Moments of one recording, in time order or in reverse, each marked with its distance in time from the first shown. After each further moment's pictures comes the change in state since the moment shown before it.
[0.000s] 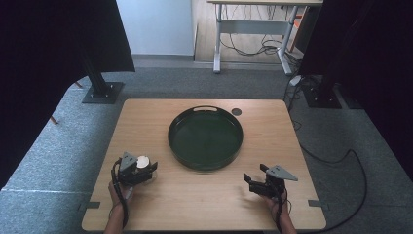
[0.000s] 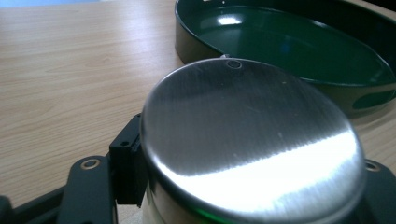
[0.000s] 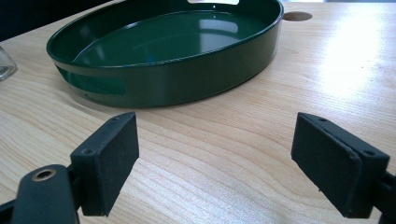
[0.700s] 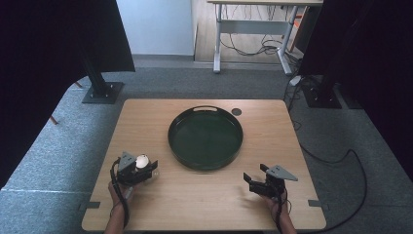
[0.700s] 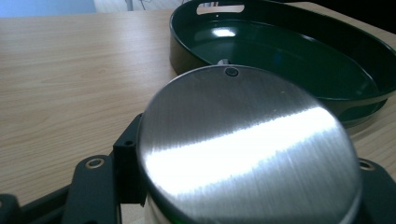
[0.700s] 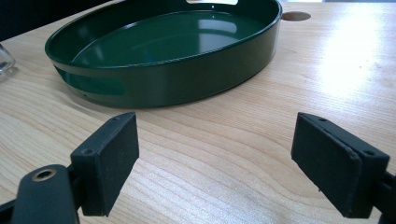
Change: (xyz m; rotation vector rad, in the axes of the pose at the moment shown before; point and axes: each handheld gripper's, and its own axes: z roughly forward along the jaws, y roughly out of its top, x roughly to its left) left arm -0.002 0.005 -0.004 -0.033 -0.028 -0.001; right arm 0.000 0.000 0.000 0.000 -0.005 0.002
